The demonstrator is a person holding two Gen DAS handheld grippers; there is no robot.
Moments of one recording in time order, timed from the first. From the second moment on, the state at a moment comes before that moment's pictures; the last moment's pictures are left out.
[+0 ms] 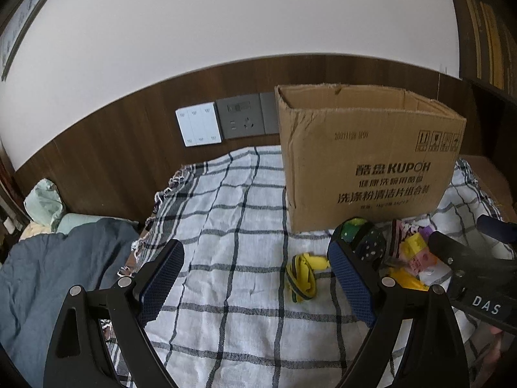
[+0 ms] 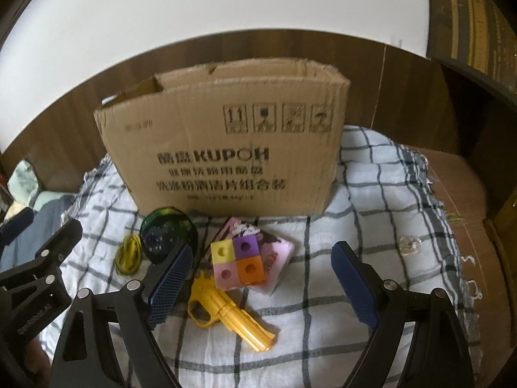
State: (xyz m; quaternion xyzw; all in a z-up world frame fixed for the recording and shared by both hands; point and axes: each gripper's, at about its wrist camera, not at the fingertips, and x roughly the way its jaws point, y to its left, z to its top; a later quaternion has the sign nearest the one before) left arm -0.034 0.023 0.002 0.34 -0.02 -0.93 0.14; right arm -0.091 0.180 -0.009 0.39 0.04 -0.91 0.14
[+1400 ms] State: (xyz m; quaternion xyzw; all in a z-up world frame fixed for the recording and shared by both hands) left arm -0.082 0.079 -0.027 0.38 -0.03 -0.92 0.08; right arm -0.117 0.227 -0.034 0.42 0.01 -0.90 0.09
